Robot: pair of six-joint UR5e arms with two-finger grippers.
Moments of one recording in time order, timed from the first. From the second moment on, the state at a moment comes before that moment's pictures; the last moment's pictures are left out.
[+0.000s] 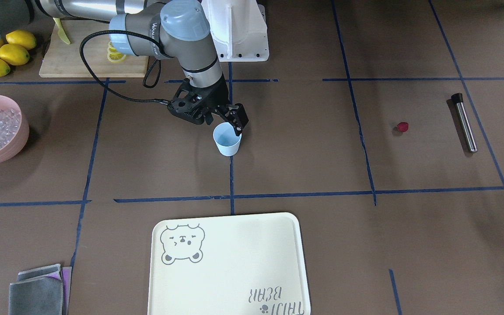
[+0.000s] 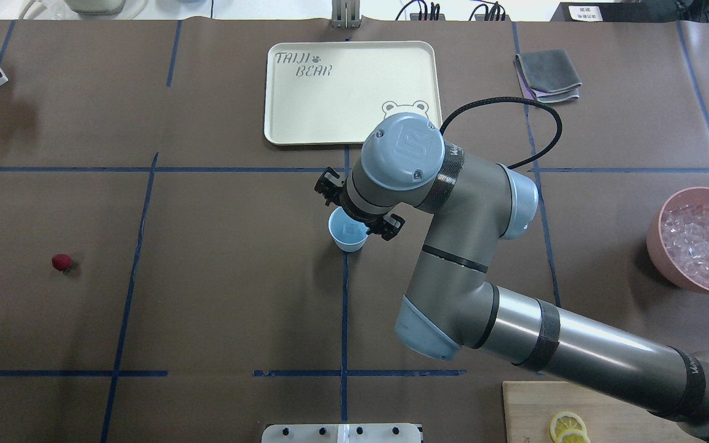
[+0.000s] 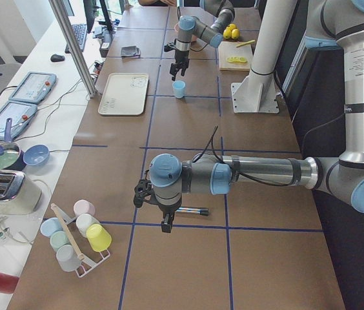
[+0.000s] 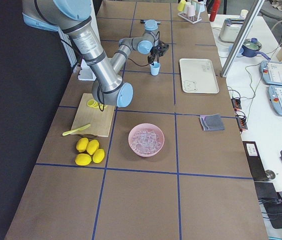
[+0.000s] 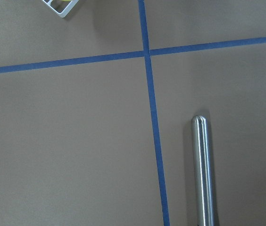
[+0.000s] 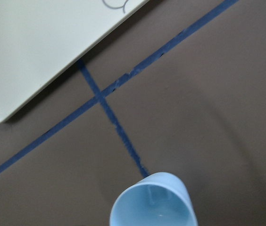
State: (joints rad) left arm -1.59 -1.43 -1.74 -1.55 -2.38 0.13; right arm 0.54 -0.89 1.72 -1.44 1.83 1.84
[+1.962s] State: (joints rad) left arm -1.59 -1.42 -1.75 -1.55 -2.41 0.13; right arm 1.02 -1.77 1.92 -1.33 2.16 1.40
